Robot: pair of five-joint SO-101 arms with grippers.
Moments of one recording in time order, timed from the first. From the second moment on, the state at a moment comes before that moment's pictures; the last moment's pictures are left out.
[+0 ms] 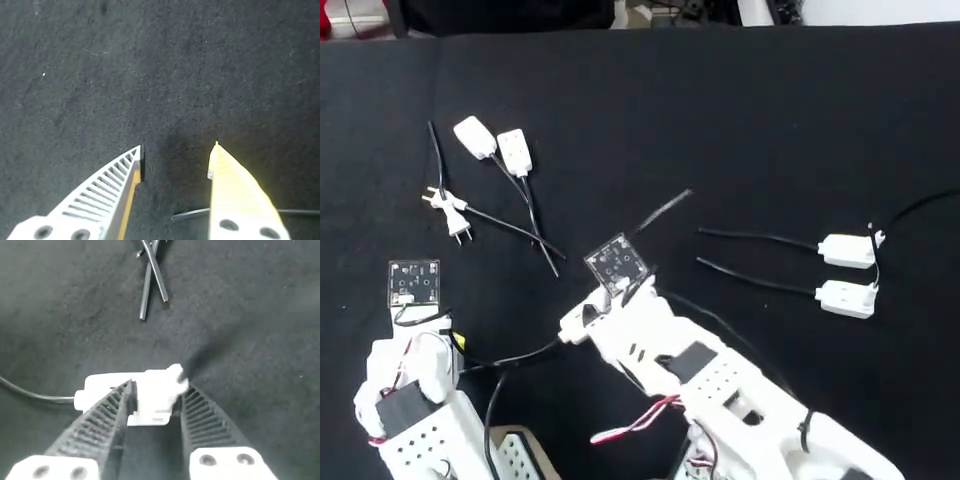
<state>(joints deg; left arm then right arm) -38.1 -103.7 94.0 74.4 -30.1 -41.6 -47.2 88.5 13.3 -4.6</state>
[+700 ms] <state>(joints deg) -38.1 -103.7 94.0 74.4 -30.1 -40.4 -51.6 89.1 14.1 -4.6</state>
